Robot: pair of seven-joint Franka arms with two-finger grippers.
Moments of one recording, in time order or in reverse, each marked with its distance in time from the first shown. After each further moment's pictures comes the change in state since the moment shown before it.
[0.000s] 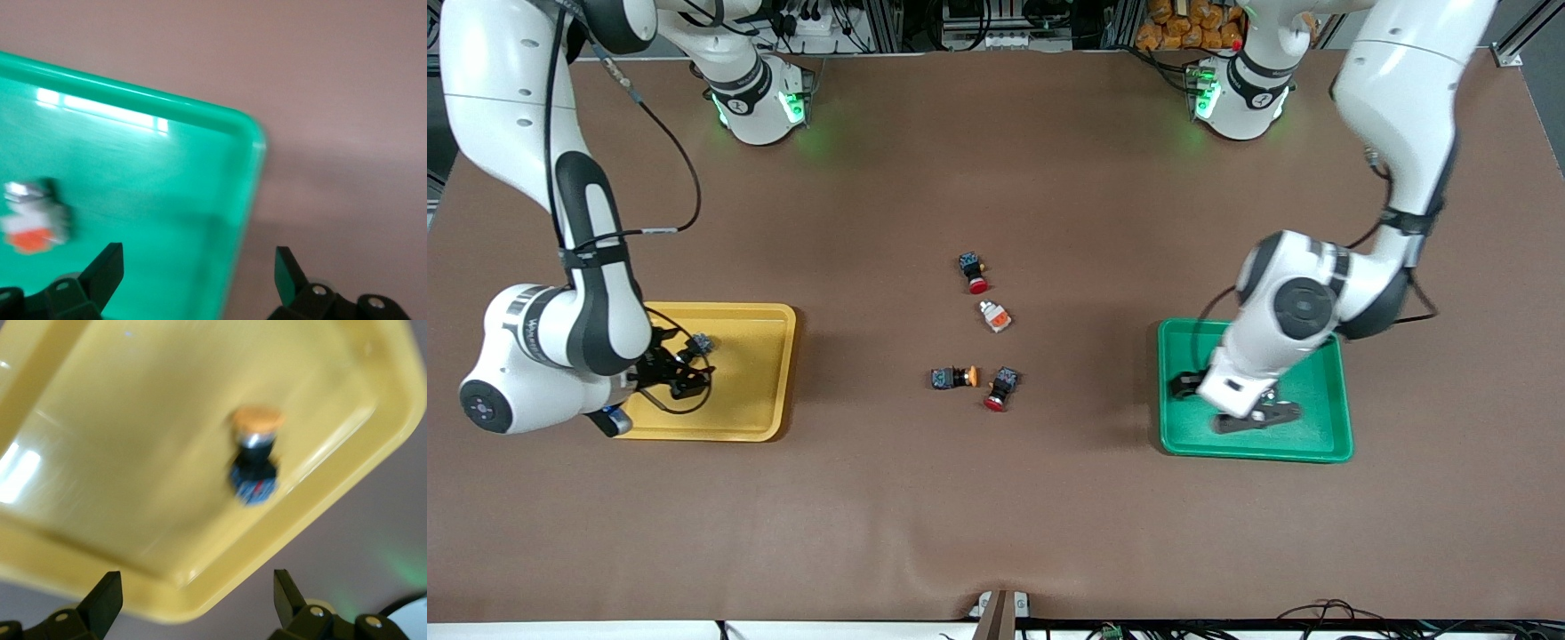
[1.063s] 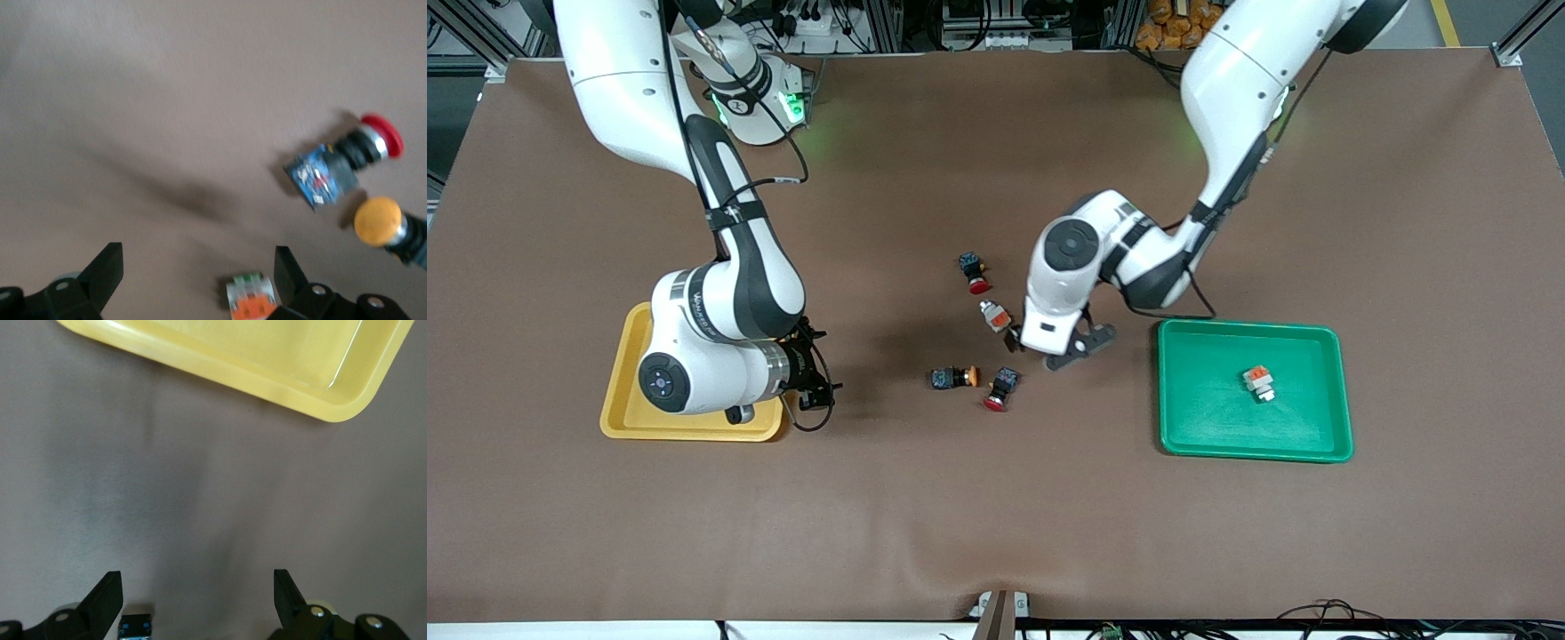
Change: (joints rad) left arm -0.378 0.118 -0.001 0.088 -0.001 0.000 -0.670; right arm 0.292 0.001 0.005 0.018 0.172 0.187 0.620
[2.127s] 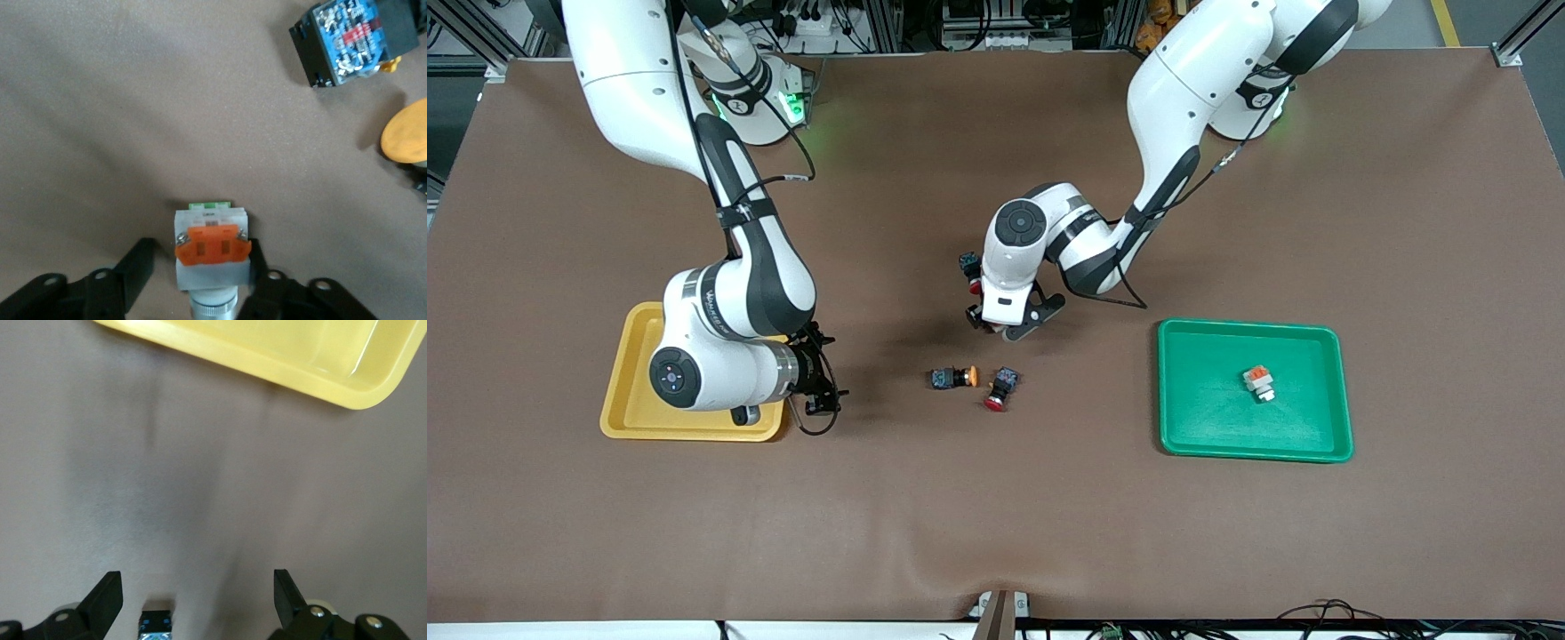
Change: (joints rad) left arm -0.098 0.116 0.002 0.002 0.000 0.166 -0.226; right arm 0.019 0.005 0.000 0.000 0.003 0.058 0.037
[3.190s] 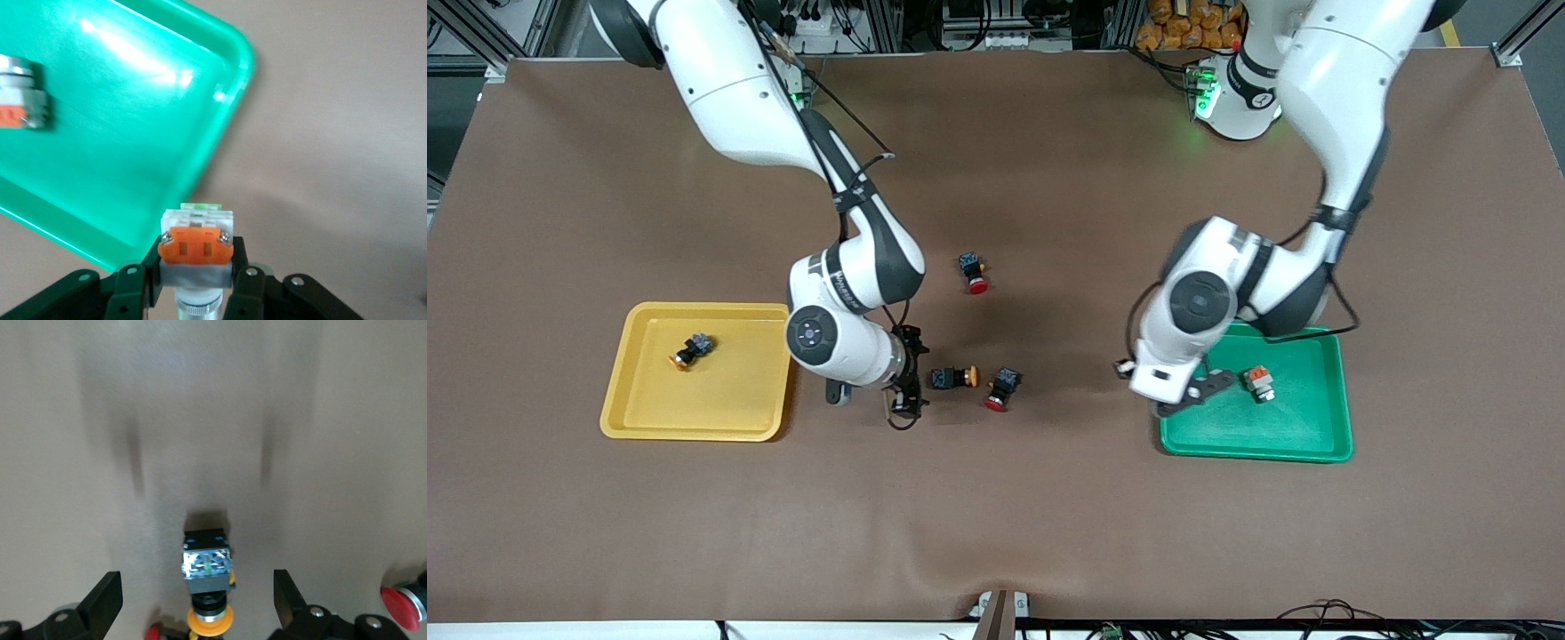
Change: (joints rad) left arm 0.410 -0.216 0.018 -0.023 0.000 -0.400 0.672; right arm 0.198 0.108 0.032 0.036 0.006 0.296 0.400
